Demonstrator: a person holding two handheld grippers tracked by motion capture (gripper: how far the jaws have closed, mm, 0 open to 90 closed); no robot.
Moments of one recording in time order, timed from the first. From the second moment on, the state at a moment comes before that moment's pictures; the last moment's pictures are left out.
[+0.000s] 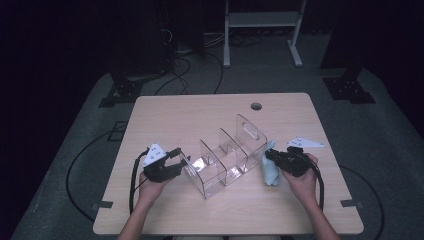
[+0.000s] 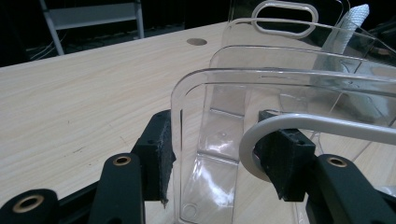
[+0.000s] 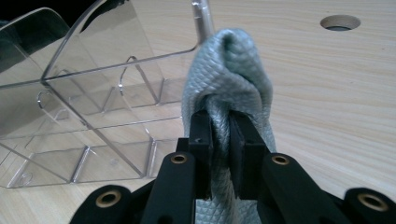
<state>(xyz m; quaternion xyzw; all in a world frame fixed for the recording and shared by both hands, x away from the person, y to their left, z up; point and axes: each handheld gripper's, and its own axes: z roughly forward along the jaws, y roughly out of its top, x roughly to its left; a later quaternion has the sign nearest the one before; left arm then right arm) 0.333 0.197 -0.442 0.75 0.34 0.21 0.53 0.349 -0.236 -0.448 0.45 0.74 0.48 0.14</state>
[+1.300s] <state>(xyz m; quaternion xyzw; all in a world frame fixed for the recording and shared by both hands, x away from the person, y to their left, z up) 0.329 0.198 -0.442 0.75 0.33 0.20 0.53 0.338 -0.204 -0.429 0.40 0.75 0.50 0.15</state>
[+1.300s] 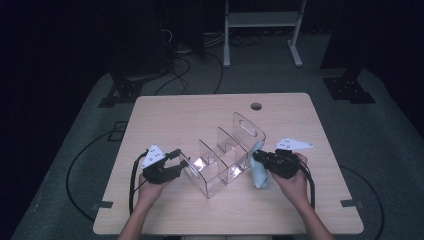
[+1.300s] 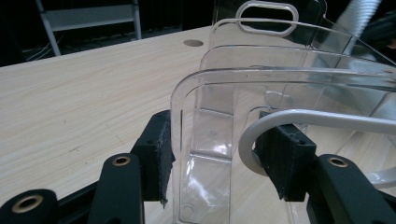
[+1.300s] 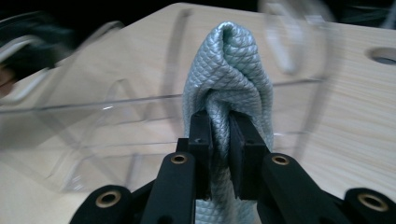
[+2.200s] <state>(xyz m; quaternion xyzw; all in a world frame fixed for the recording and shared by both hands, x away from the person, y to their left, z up) 0.326 0.195 -0.443 0.75 0.33 0.21 0.54 0.332 -0.187 -0.450 0.40 0.76 0.49 0.13</state>
